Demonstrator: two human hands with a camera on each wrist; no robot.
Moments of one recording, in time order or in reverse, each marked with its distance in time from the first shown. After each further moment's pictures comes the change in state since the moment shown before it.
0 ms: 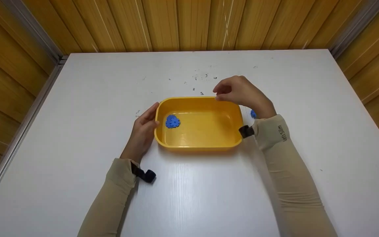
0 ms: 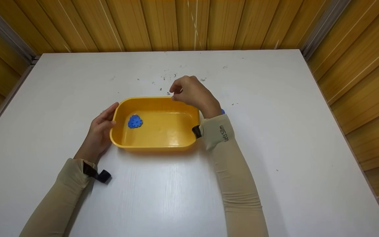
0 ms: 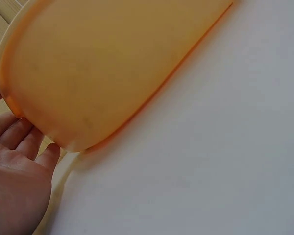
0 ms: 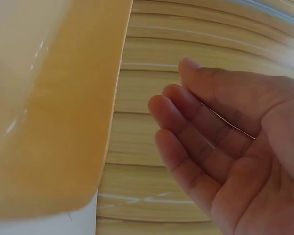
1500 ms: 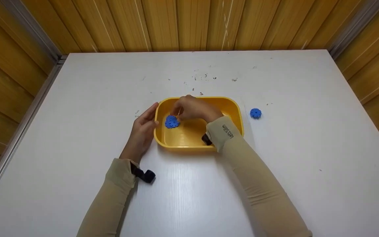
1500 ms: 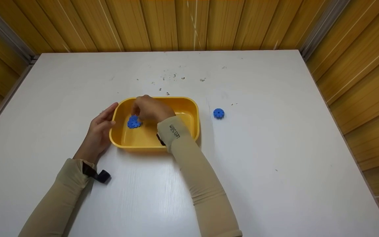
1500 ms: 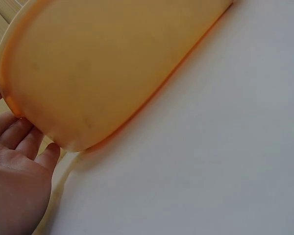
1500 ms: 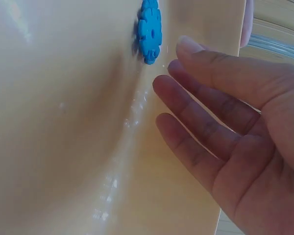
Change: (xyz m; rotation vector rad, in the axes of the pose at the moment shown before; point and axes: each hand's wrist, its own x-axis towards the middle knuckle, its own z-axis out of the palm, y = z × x) left_hand -0.001 0.001 0.001 -0.022 -0.011 0.002; right_hand 0.060 -0.042 0.095 -0.094 -0.358 -0.154
